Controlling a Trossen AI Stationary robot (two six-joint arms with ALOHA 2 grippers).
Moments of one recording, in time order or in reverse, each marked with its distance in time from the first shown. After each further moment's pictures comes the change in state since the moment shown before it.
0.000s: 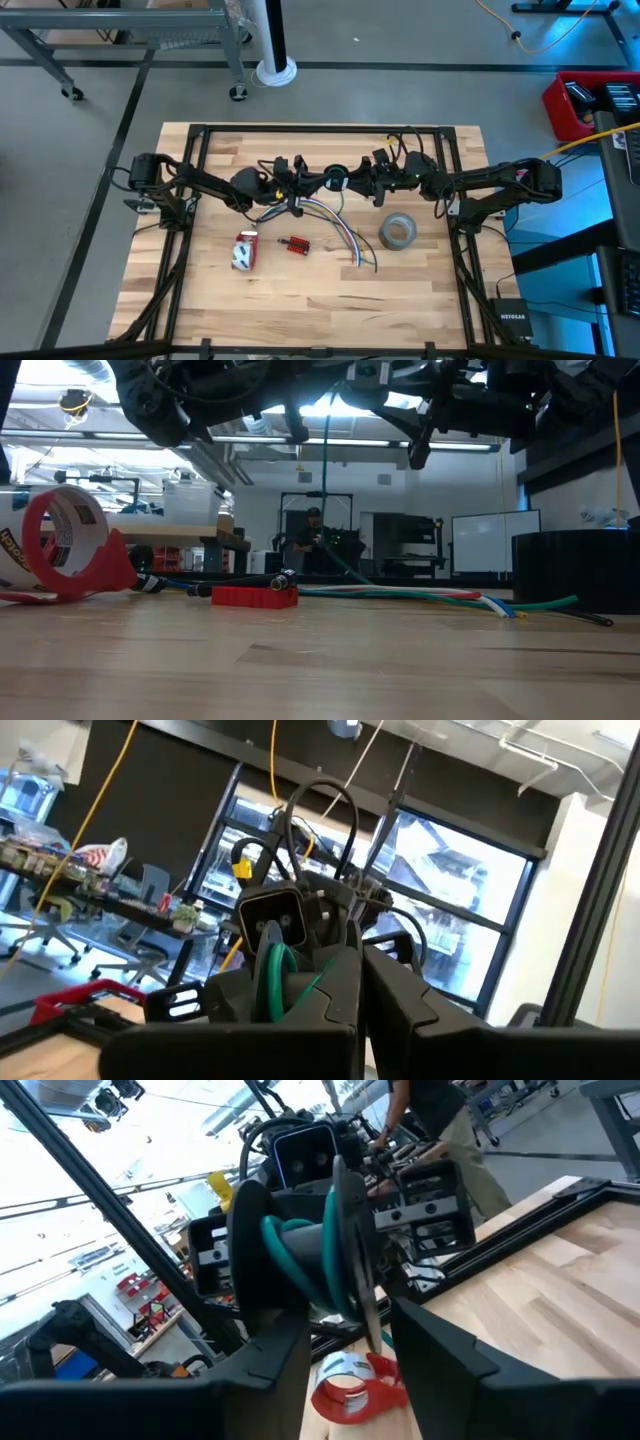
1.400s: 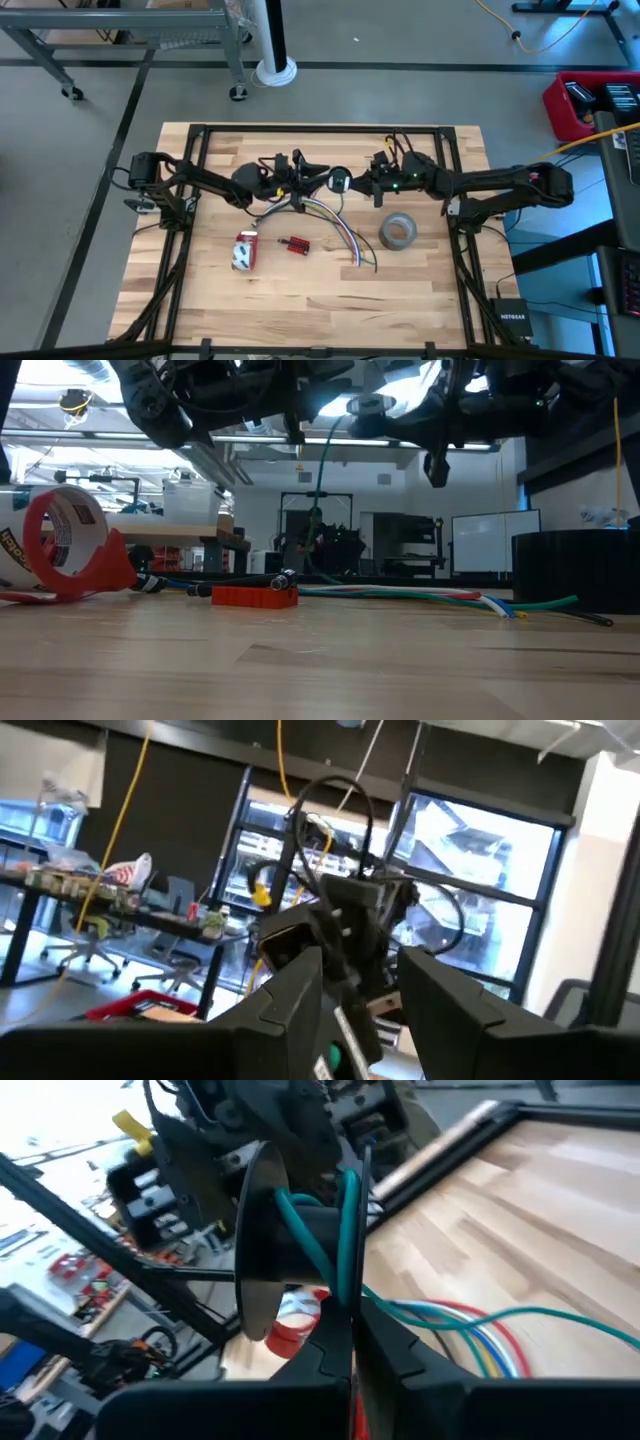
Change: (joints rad) left arm 0.053 -0.006 -0.001 -0.041 0.015 0.102; right arm -0.002 -0.117 0.000 -0.360 0.052 0.002
